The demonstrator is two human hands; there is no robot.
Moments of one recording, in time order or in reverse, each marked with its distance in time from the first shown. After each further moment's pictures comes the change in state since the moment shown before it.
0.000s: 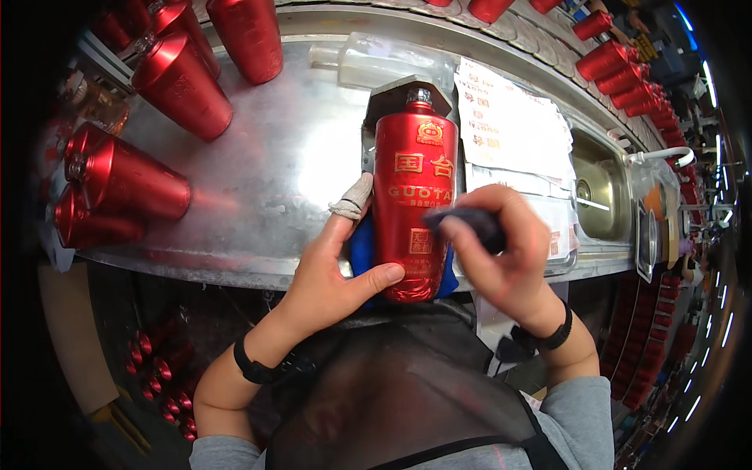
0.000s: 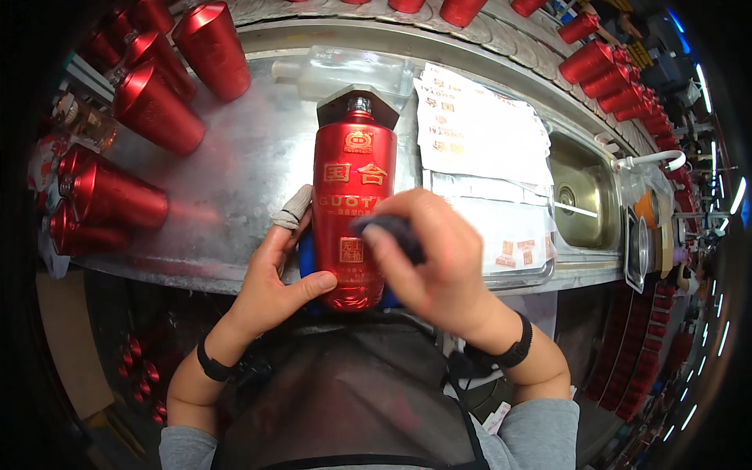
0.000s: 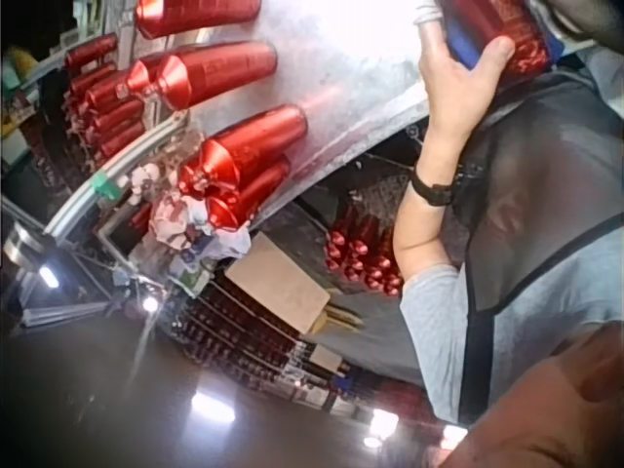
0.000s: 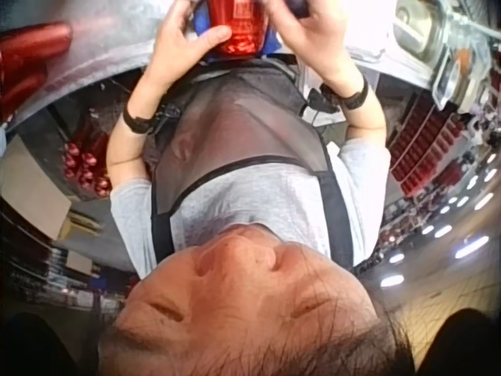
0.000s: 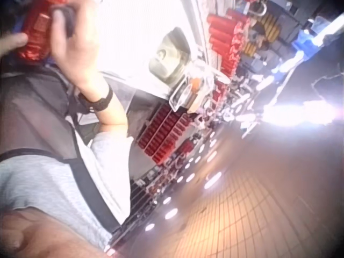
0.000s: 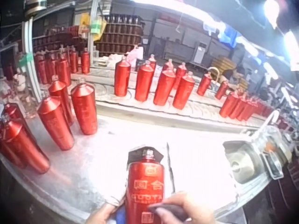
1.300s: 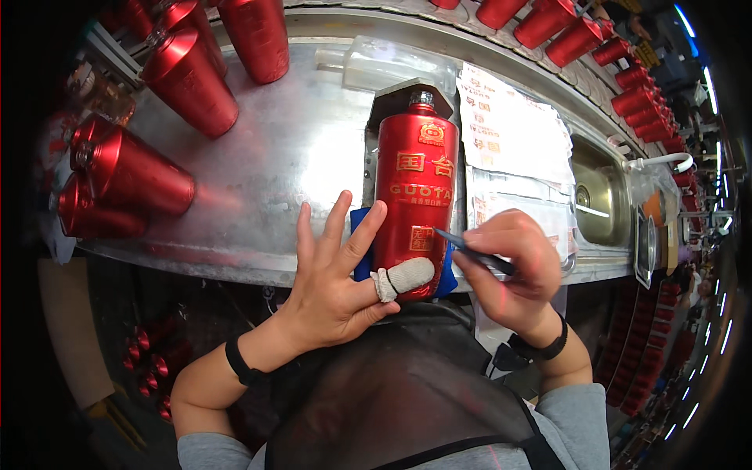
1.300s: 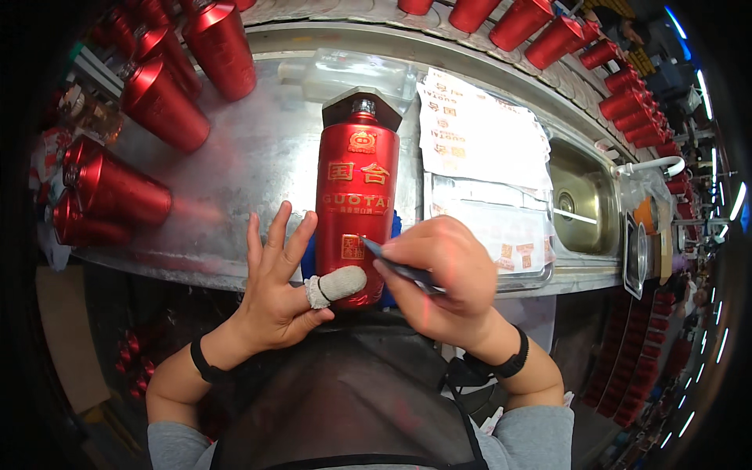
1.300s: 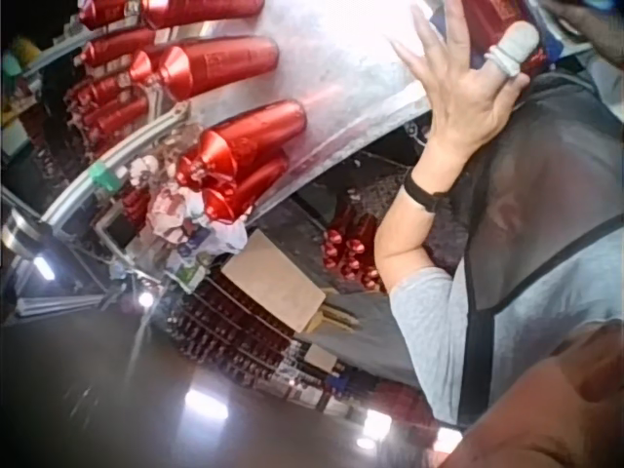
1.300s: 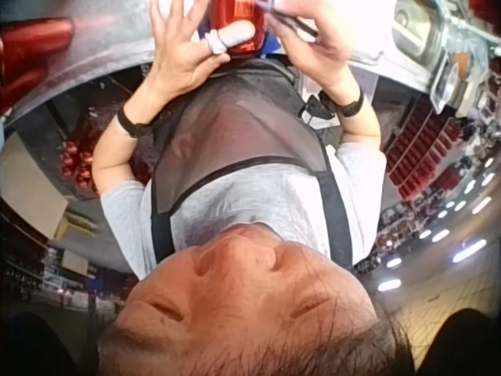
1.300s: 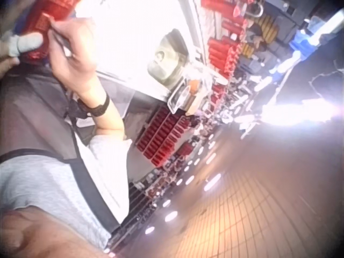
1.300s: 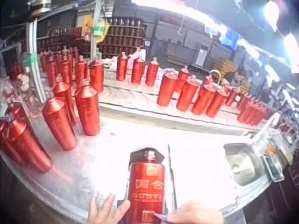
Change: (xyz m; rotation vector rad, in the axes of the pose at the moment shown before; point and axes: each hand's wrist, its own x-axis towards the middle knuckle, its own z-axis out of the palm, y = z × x) left_hand -0.025 0.010 -0.010 1.015 -0.174 0.364; right_hand -0.015 0.006 -0.005 0.121 0.036 -0.212
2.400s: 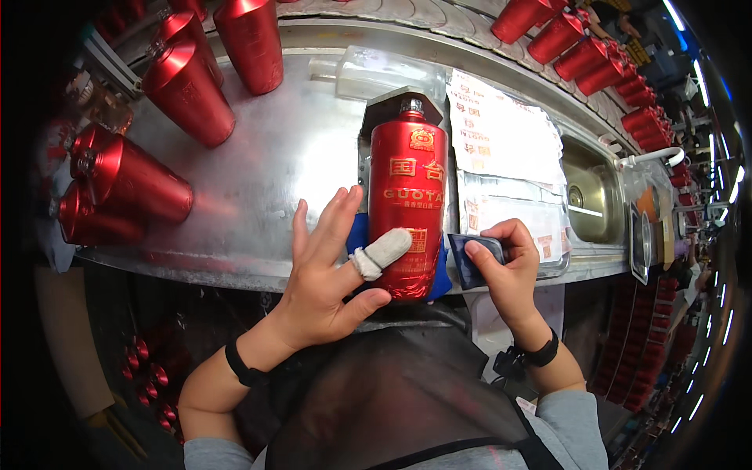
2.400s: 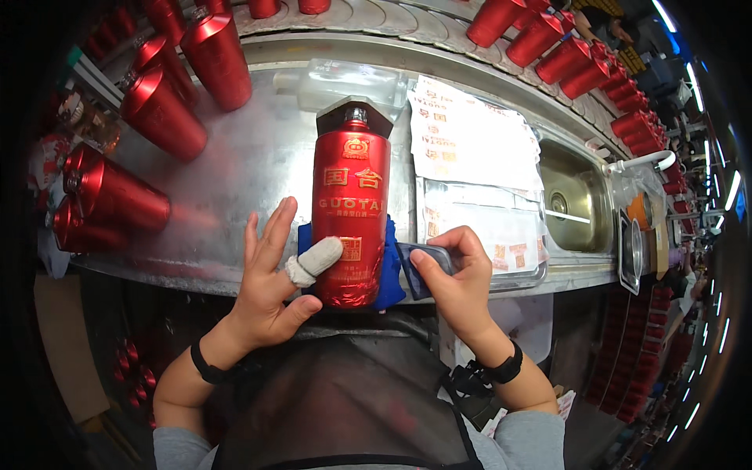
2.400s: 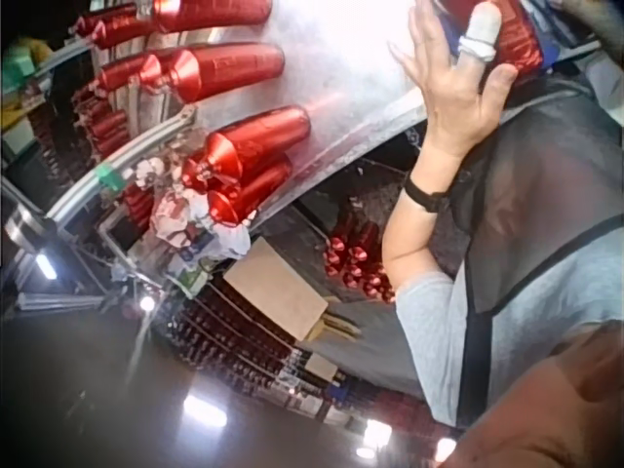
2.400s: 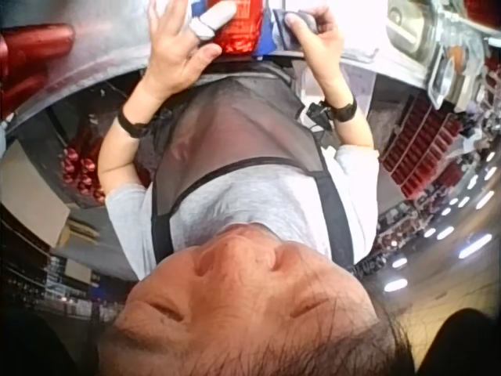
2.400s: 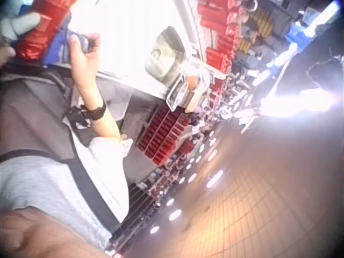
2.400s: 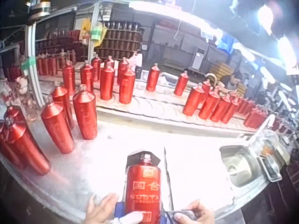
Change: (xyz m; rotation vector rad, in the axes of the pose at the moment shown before) left_hand 0.011 0.001 -0.008 -0.173 0.123 -0.029; right_hand -0.058 0.021 -0.001 0.251 0.222 0.772
